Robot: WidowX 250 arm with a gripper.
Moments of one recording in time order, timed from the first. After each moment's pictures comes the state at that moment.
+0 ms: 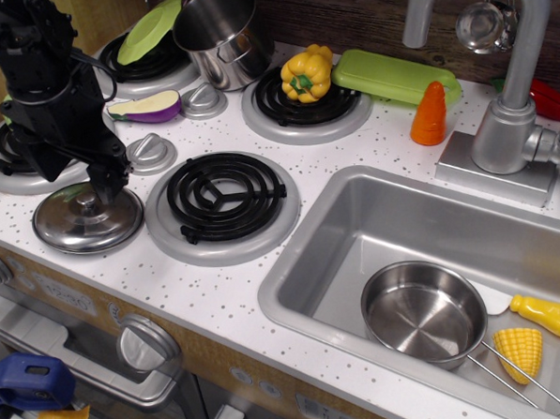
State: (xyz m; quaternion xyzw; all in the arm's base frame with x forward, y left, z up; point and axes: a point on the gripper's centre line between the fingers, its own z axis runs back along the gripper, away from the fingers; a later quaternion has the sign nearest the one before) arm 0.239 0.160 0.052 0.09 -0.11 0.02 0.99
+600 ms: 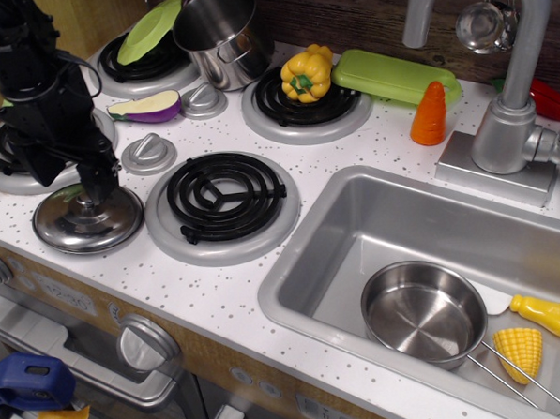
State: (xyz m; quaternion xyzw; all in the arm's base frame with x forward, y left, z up) arm 0.241 0.177 0.036 0.05 -0.08 0.02 1.00
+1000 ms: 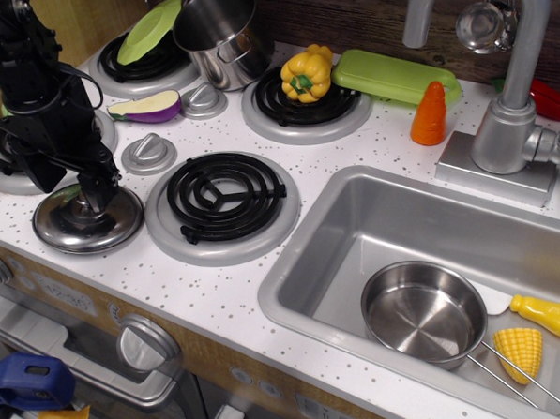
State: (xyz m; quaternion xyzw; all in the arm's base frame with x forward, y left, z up) arm 0.243 0.180 0.026 0.07 -0.09 0.02 0.99
